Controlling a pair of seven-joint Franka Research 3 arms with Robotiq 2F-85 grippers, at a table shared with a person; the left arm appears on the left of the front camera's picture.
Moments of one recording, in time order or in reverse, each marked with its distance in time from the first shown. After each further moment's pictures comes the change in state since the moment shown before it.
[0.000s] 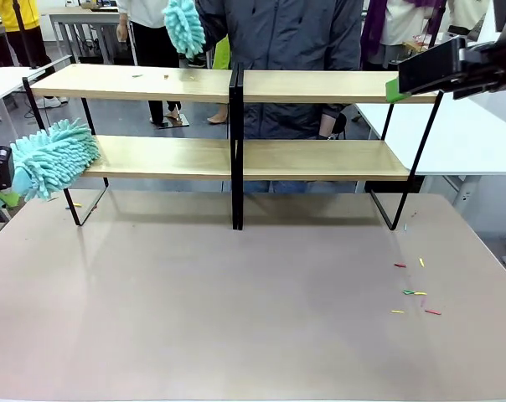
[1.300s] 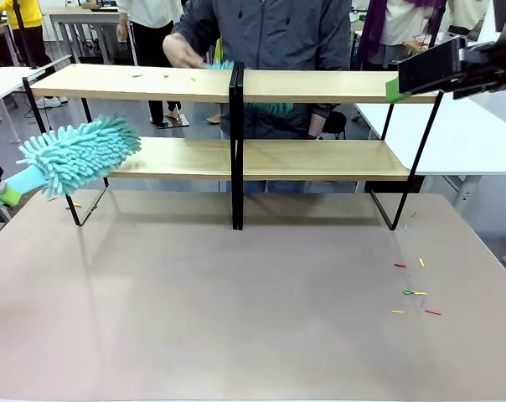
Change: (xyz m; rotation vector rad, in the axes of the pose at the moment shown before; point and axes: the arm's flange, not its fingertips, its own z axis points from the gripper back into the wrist) left arm 0.002 0.045 -0.002 -0.326 0.033 -0.174; right arm 0.000 0.000 0.000 0.000 0.000 0.000
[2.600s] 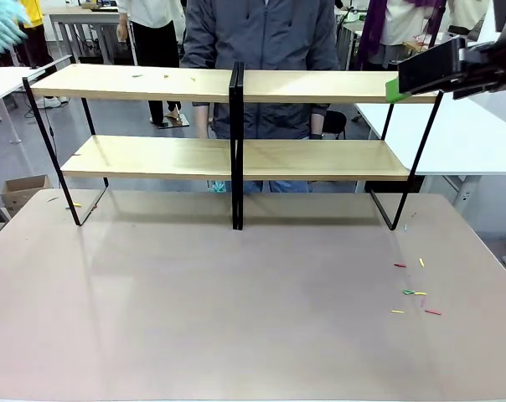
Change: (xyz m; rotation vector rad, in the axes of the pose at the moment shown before) left arm -0.072 0.104 0.171 -0.538 -0.081 -0.111; right arm 0.000 0.000 0.000 0.000 0.000 0.000
